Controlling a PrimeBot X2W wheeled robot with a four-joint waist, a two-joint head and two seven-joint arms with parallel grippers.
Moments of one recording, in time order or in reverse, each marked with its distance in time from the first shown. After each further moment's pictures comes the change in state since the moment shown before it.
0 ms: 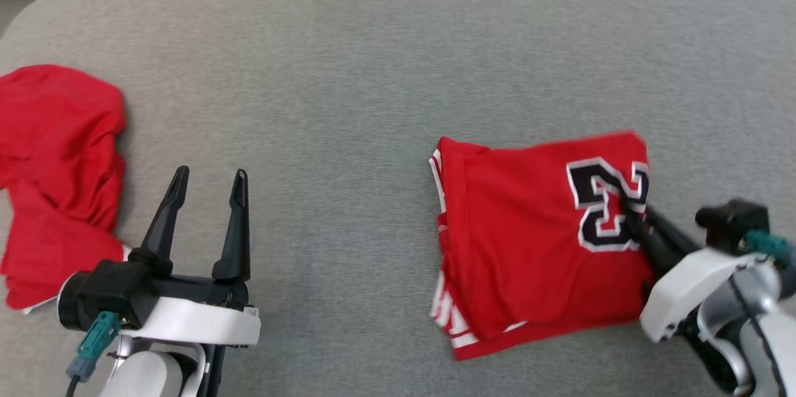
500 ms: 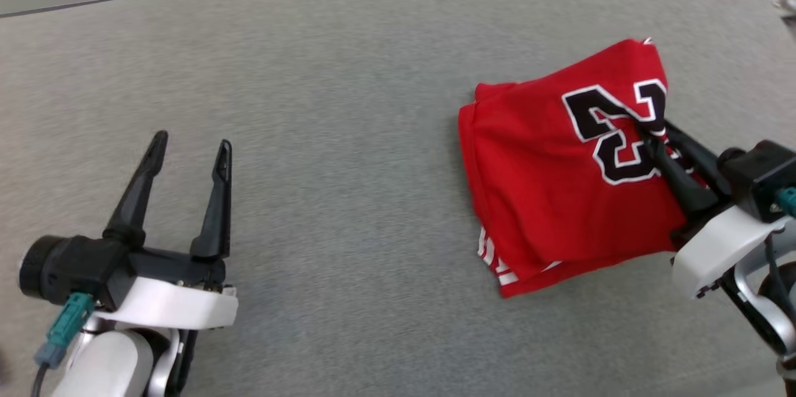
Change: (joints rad) left arm -0.044 0.073 0.014 -0.067 0.042 -0.009 0.036; right arm -0.101 -0.190 0.062 -0.336 -0.137 -0.001 0.080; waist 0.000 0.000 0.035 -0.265
